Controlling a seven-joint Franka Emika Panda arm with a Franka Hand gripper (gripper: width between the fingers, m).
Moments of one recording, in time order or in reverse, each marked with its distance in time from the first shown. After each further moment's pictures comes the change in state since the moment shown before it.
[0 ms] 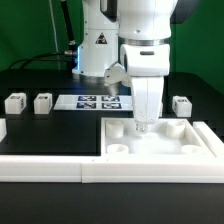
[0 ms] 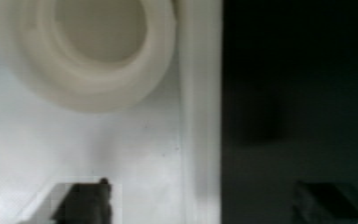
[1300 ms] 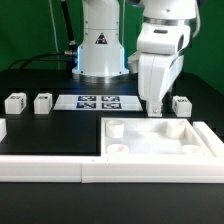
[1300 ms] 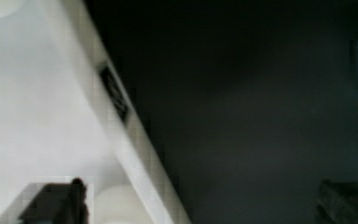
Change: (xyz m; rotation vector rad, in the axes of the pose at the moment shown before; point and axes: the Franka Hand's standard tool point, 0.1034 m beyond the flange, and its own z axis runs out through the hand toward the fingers) arm 0.044 -0.022 -0.028 -0.007 -0.020 0.386
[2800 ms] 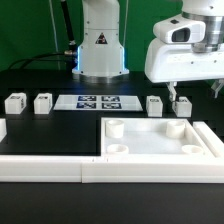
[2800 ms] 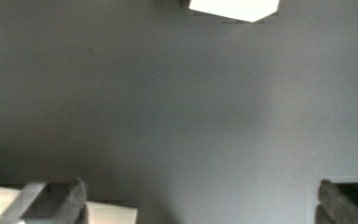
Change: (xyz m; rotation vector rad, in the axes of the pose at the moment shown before) arm 0.042 -0.071 -0.005 0.117 -0.223 1.024
